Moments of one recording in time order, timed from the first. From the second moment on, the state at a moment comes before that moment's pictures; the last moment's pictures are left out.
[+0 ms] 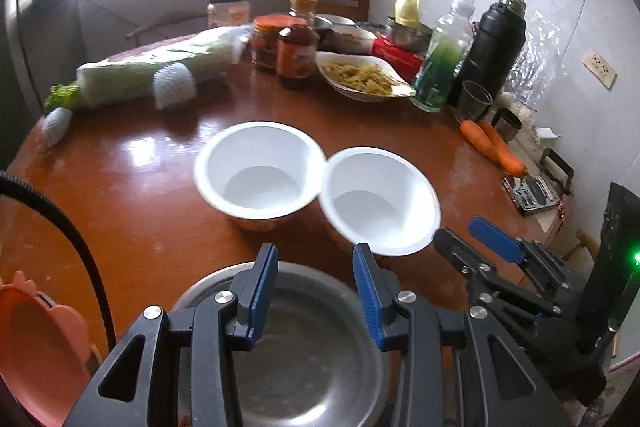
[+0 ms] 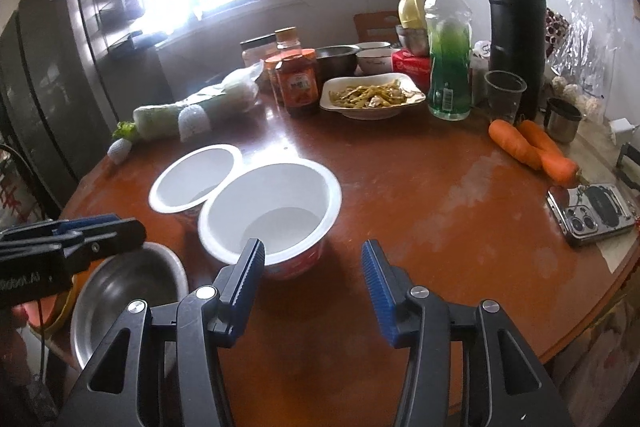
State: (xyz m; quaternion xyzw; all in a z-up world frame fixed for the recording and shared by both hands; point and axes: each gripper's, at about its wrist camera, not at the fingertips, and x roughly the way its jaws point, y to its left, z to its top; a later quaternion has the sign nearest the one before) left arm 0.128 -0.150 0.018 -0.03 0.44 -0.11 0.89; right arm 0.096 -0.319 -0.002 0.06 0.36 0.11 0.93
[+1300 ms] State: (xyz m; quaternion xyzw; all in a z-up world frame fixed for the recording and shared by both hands) left arm 0.174 -0.187 -0.018 -0.06 0.50 -0.11 0.86; right arm 0.141 -0.328 -0.021 0.06 0.38 0.18 0.91
